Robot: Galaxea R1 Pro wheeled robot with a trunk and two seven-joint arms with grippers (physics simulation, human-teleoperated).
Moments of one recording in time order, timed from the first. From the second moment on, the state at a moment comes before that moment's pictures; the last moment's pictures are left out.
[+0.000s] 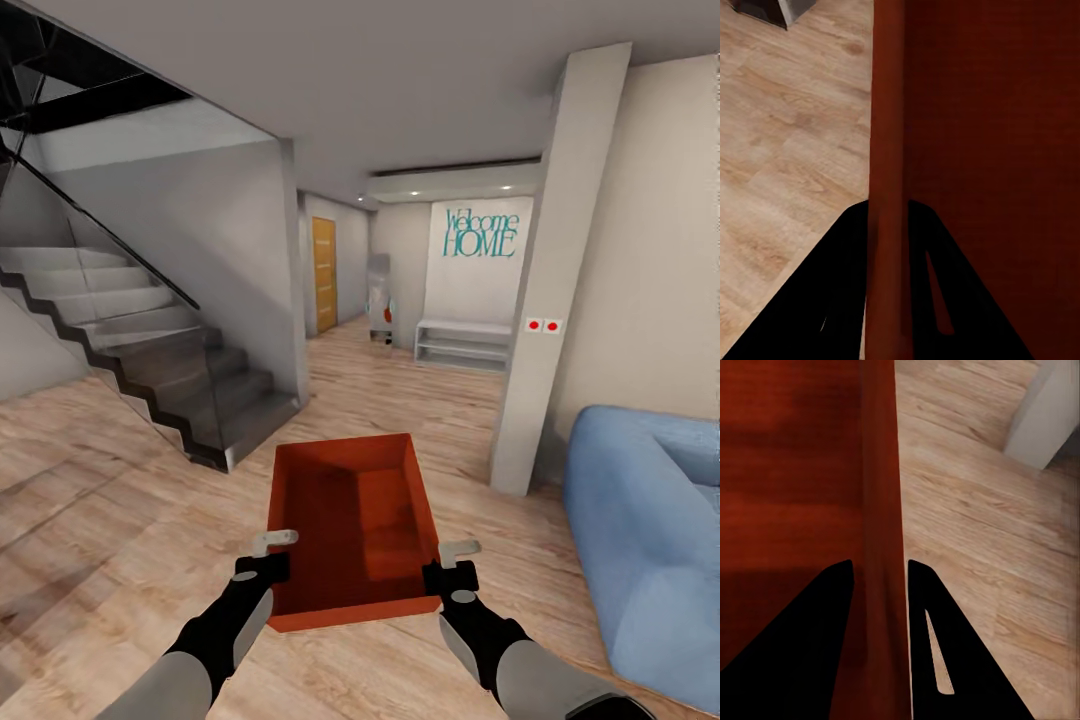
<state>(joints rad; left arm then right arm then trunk) -0.60 -0.09 -0.12 -0.52 0.16 0.16 0.26 -0.69 0.12 0.25 -0.21 -0.07 -0.09 -0.27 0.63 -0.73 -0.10</state>
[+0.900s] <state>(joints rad) -0.60 -0.09 -0.12 -0.52 0.16 0.16 0.26 -0.69 0.11 0.26 -0.21 -0.07 -0.09 -0.27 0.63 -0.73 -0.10</state>
